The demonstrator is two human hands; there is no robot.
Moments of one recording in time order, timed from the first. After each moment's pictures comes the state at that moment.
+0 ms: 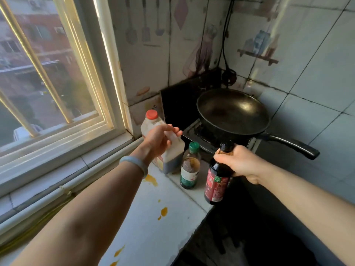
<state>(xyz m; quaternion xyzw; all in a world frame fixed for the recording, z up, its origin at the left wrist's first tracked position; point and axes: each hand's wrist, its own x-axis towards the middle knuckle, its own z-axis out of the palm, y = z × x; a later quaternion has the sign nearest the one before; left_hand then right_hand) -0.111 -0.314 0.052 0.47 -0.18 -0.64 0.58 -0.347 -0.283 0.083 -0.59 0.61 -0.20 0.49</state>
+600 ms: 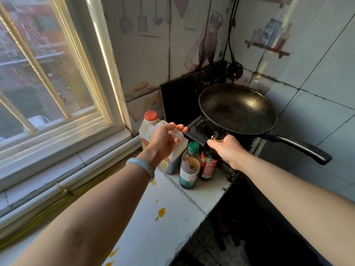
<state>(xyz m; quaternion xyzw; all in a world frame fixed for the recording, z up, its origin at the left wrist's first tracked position) -0.132 -0.337 0.032 0.42 -0.11 -0.64 0.63 -0.322 -0.355 0.035 -0.56 0.63 -0.28 0.45</state>
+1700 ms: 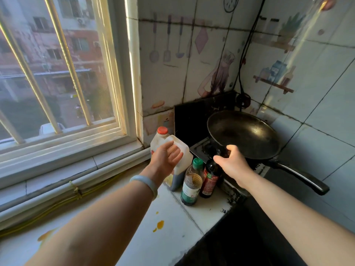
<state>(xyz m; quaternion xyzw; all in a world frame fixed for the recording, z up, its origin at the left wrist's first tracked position) -0.126 -0.299 0.034 0.38 -0.03 -0.63 0.67 -0.329 -0.330 0.080 -0.65 0.61 -0.23 0.39</state>
